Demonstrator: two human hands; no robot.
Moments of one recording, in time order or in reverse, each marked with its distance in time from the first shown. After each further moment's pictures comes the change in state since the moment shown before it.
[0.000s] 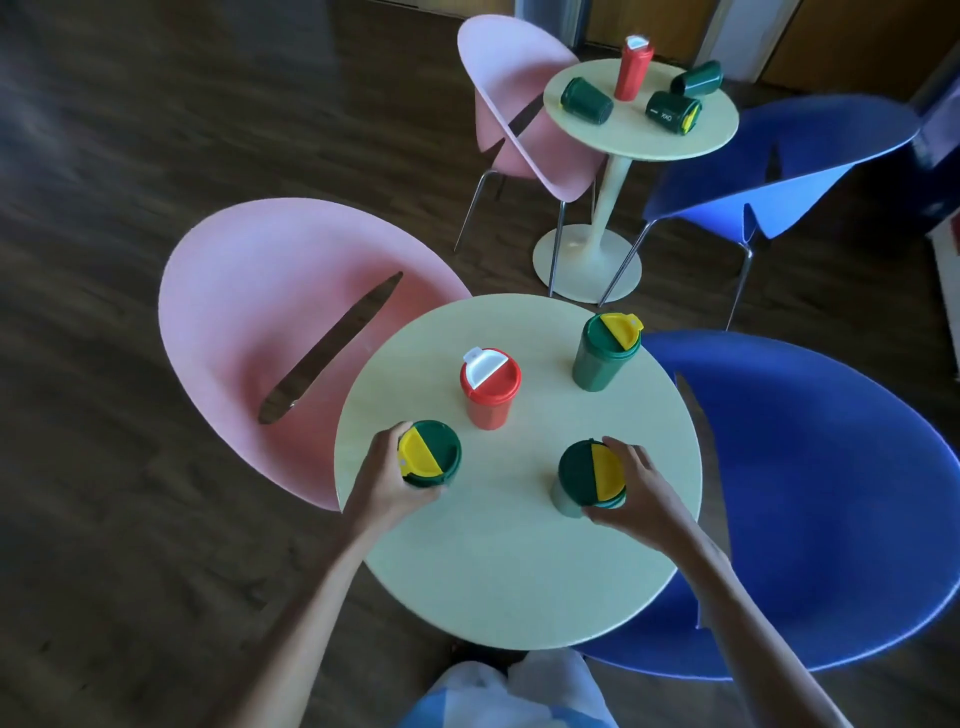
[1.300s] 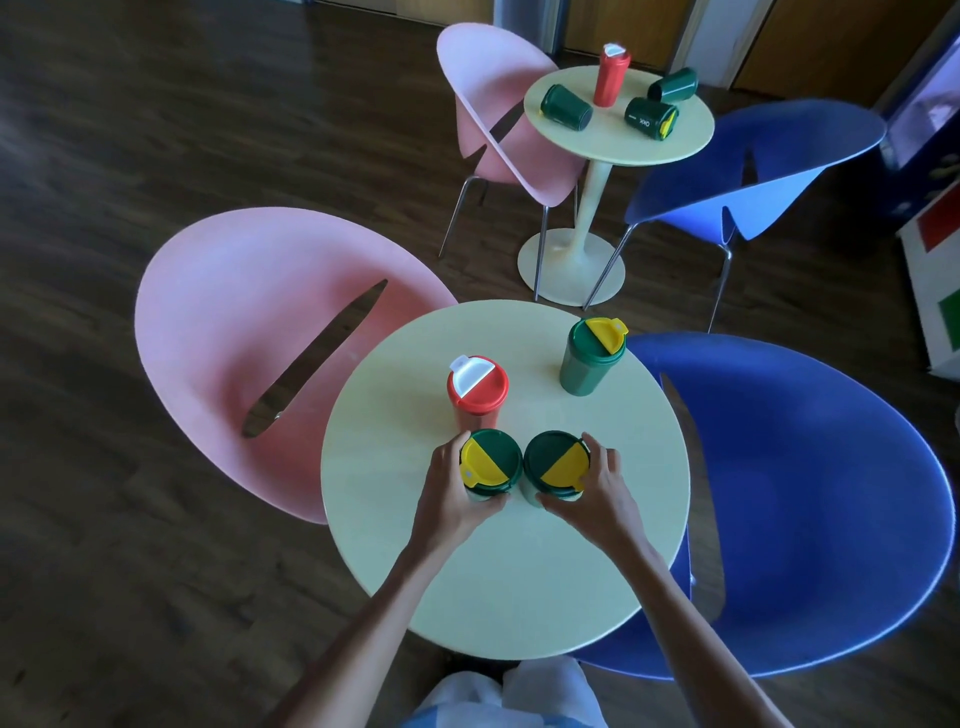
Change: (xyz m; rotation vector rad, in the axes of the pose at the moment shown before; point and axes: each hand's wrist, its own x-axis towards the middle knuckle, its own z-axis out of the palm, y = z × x) left_hand -0.009 0.045 0.068 -0.124 -0.053 0.052; right_hand 0.010 -0.025 0.038 0.072 0.166 0.118
